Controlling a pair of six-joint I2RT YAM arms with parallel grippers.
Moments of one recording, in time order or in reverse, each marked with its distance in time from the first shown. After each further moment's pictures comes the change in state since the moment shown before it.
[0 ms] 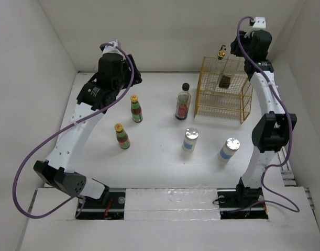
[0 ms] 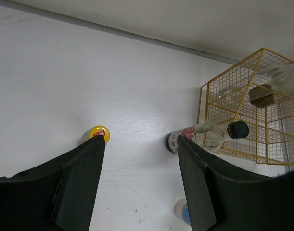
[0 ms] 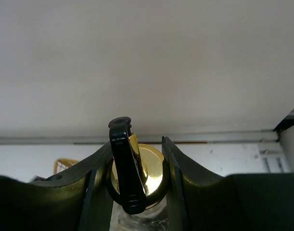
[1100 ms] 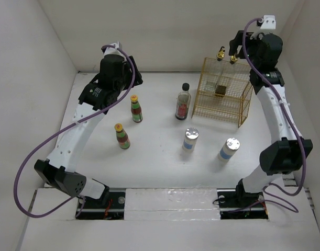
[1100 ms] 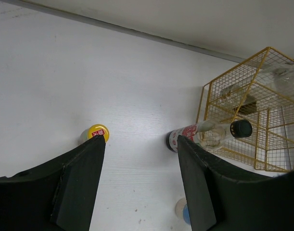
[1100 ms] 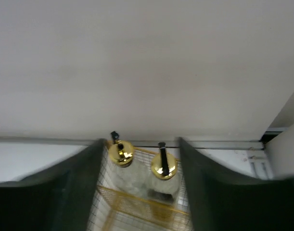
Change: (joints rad) left arm 0.000 0.000 -0.034 0.023 0.006 -0.006; right arm 0.062 -0.338 -0.279 0.034 0.040 -0.020
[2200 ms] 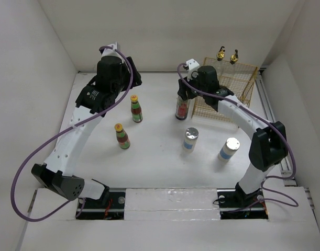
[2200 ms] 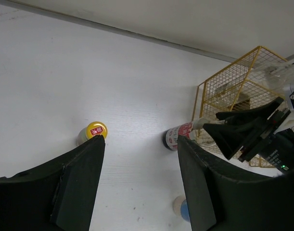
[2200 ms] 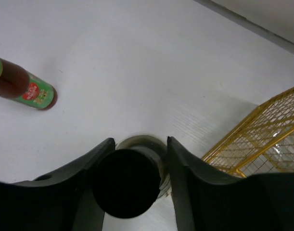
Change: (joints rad) left arm 0.000 -0.037 -0.021 0.007 0.013 0.000; right arm 0.404 0.094 -0.290 -0.097 -0.138 -0.130
